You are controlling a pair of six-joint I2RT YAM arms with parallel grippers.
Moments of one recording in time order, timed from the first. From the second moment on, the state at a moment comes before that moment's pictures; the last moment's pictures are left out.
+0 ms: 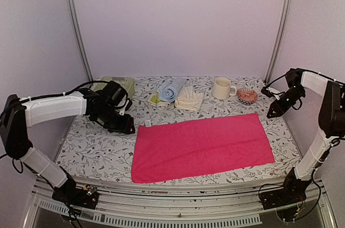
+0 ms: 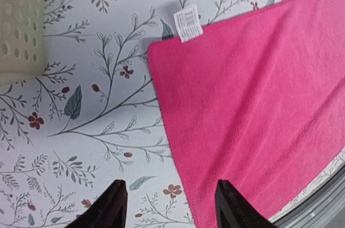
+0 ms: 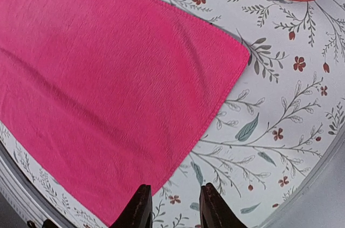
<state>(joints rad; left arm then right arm) -0.60 1.49 1.02 -0.68 0.04 -0.38 -0.19 1.71 1.35 -1.07 -0.35 -0.80</state>
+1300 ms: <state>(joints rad) -0.52 1.66 0.97 -0.27 0.12 -0.38 -0.14 2.15 1.53 -0.74 -0.47 -0.43</state>
